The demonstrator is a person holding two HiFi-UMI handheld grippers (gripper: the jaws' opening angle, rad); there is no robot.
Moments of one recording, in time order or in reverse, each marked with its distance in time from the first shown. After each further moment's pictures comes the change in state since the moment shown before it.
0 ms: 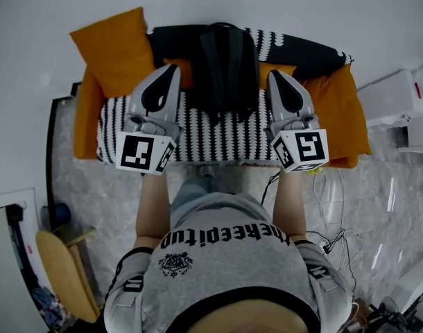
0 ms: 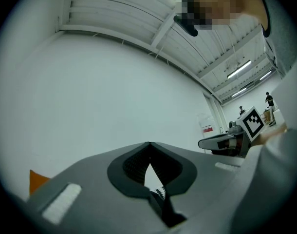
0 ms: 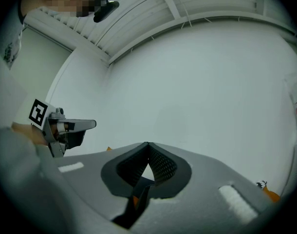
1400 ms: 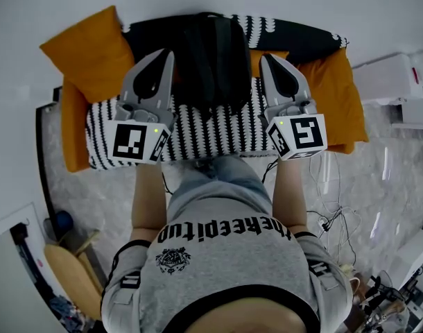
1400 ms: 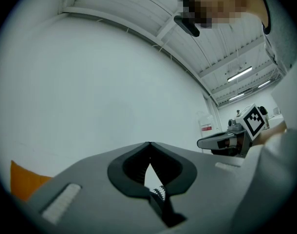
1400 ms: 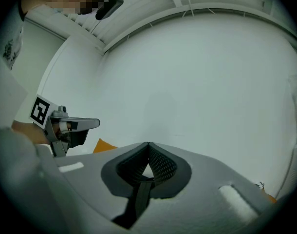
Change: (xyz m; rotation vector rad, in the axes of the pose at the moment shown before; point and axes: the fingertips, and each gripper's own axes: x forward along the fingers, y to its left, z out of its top) left arm 0.081 0.039 -0.043 -0.062 0.043 -0.073; right arm 0.069 -0.035 -0.024 -0.021 0.095 -0.049
